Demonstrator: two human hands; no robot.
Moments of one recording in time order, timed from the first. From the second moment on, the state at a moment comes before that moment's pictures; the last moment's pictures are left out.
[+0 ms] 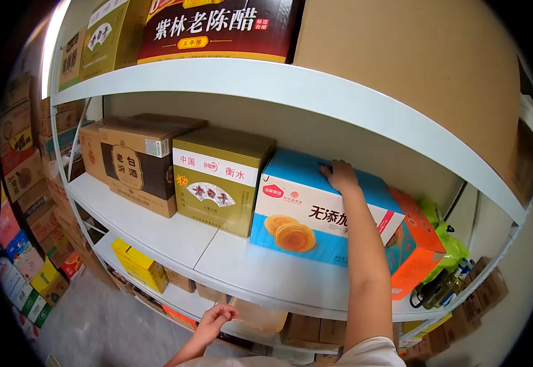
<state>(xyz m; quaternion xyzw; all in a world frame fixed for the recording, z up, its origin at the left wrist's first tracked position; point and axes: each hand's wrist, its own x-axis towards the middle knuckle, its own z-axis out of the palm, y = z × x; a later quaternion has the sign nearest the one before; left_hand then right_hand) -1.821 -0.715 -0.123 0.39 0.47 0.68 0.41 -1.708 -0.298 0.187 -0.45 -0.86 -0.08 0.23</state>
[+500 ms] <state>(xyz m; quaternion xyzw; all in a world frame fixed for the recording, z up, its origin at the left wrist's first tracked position) -1.854 -0.724 -0.114 0.42 0.45 0.66 0.42 -1.705 -0.329 0.199 -0.44 -0.86 -0.08 0.25</state>
